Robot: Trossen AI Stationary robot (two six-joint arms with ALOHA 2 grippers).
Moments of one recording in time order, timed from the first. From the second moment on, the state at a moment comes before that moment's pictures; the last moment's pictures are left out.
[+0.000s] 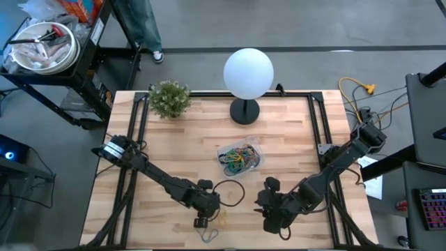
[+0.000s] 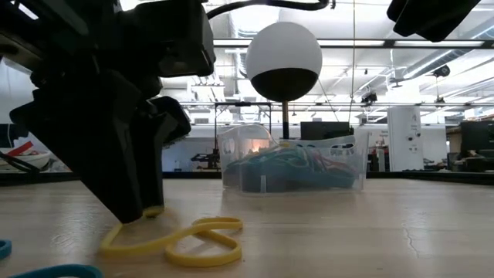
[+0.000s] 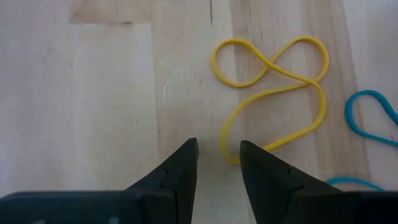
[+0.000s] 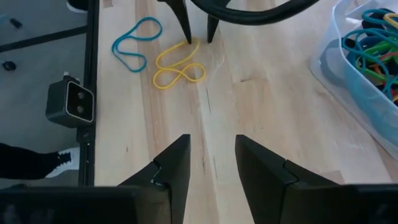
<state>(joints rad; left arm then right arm) -0.51 1.91 1.16 -0.33 -0.06 -0.46 0.70 1.63 1.16 -0.49 0.40 0.81</state>
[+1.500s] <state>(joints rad) -0.51 1.79 1.19 -0.37 -0.14 -0.46 0.70 1.63 1.15 -0.49 0.42 0.81</state>
